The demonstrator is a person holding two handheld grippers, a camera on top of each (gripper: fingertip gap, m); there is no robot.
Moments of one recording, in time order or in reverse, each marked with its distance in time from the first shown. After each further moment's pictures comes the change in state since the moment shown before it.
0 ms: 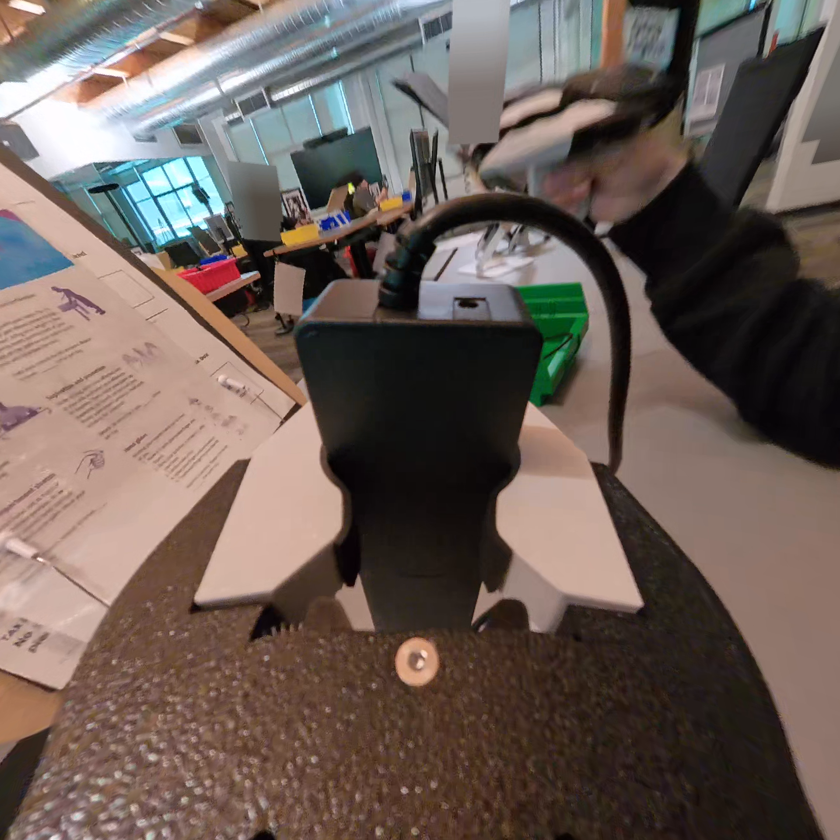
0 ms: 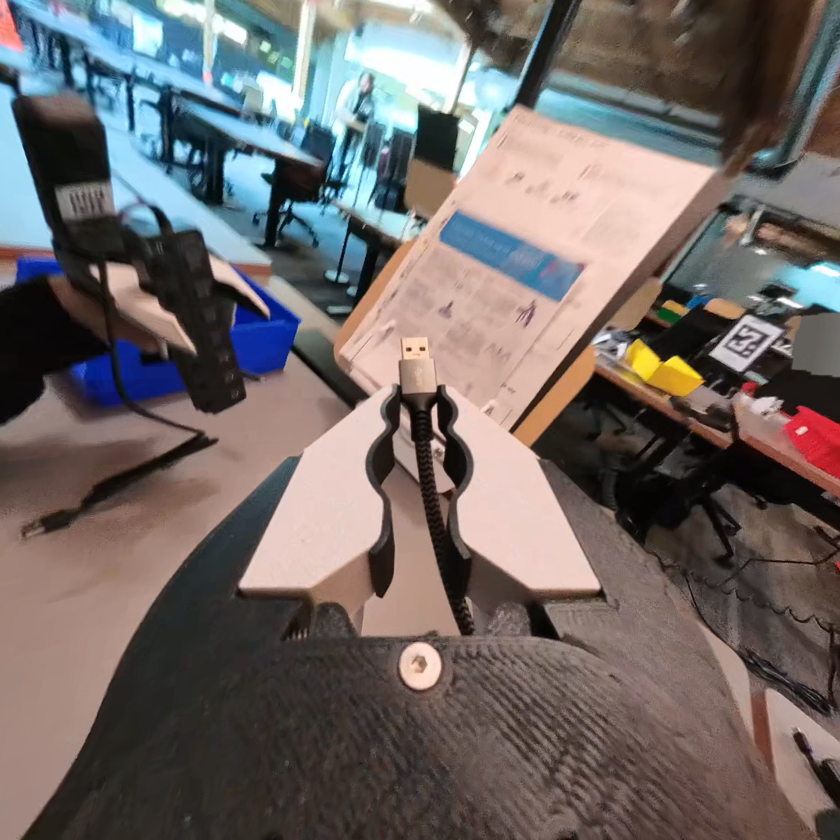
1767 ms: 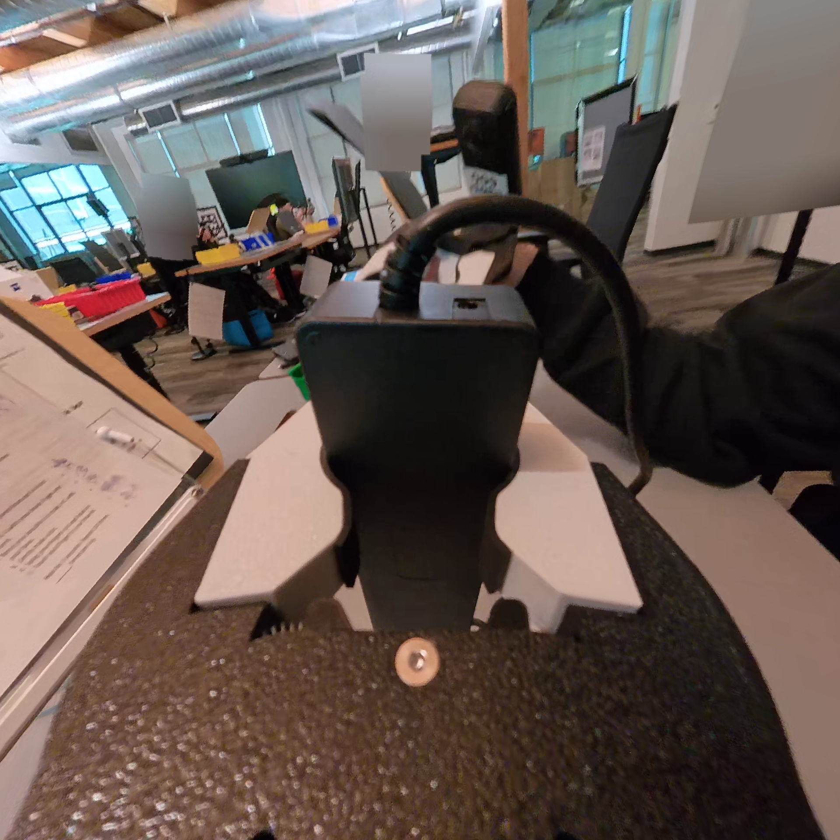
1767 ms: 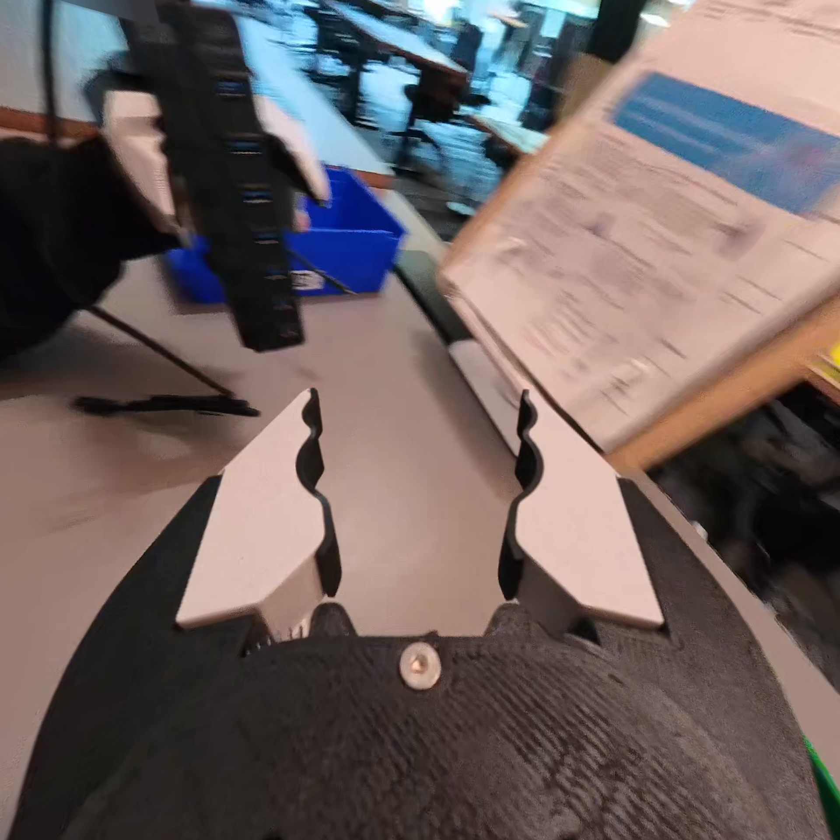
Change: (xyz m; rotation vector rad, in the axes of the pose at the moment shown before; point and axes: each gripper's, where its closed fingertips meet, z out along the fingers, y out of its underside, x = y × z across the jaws) left arm 0.038 -0.015 0.028 0.050 0.177 -0.052; right arm -0.051 0.074 0.051 -0.140 -0.337 -0.020
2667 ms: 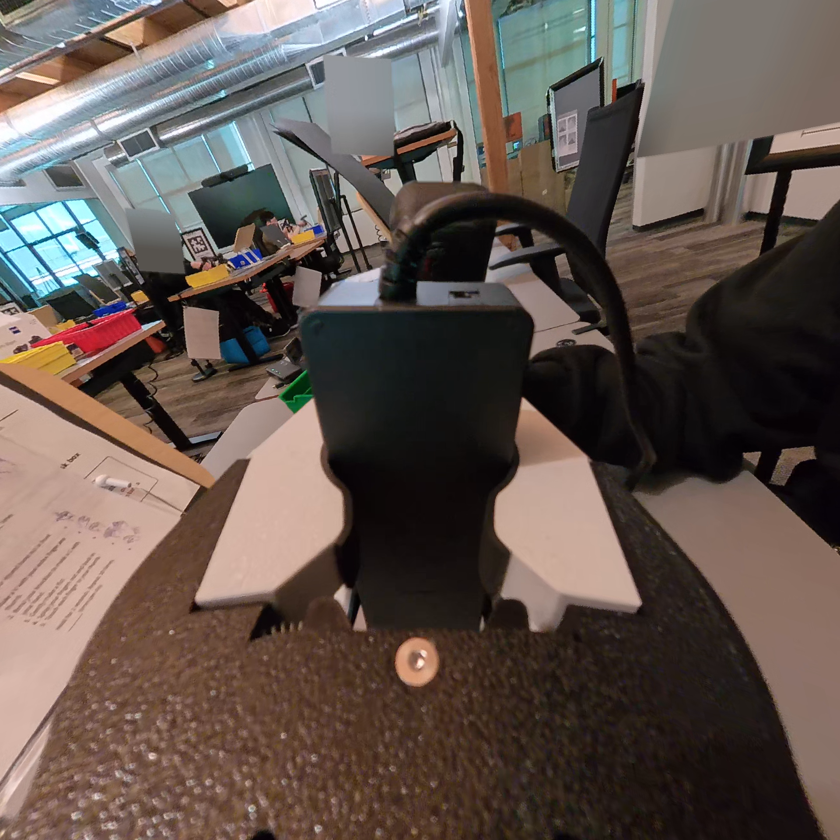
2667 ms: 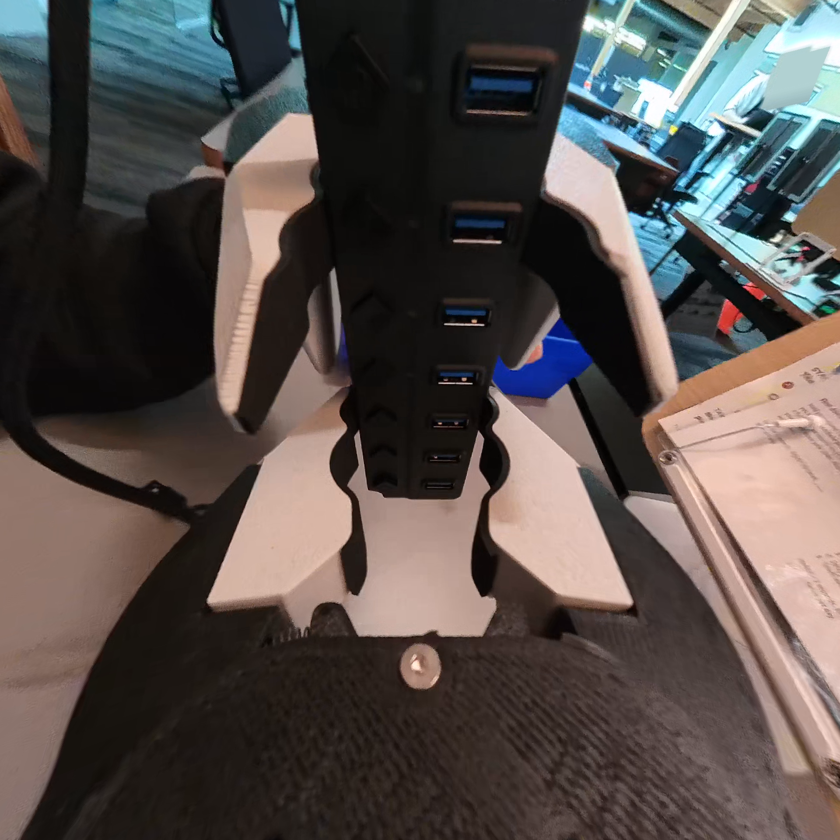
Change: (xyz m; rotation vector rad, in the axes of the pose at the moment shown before) left arm 0.023 -0.020 0.004 -0.005 0.041 0.090; right arm -0.124 -0.039 0.119 0.133 -0.391 -0.116
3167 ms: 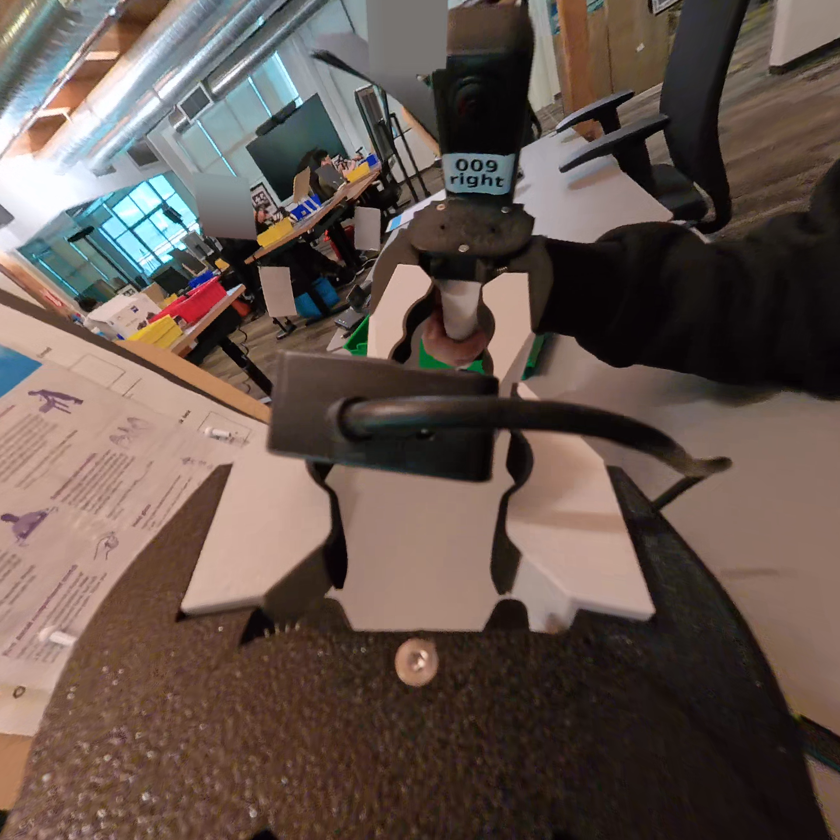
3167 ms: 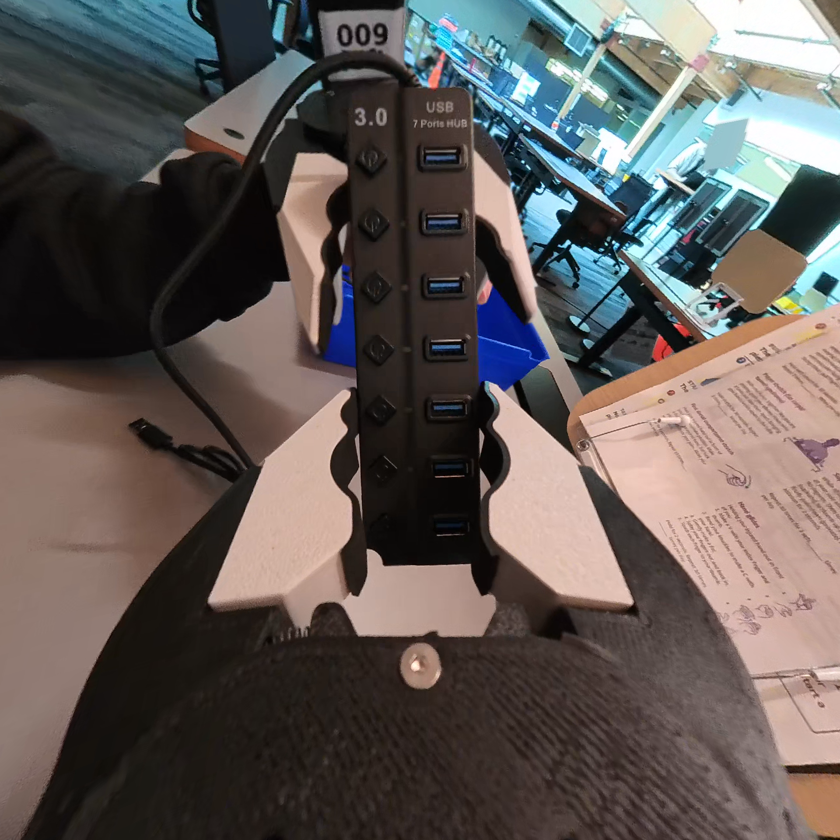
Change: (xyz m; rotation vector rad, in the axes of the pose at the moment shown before) left arm -0.013 0.018 -0.019 -0.170 -0.140 0.171; right arm 0.014 -0.008 -0.054 0.025 0.057 -0.119
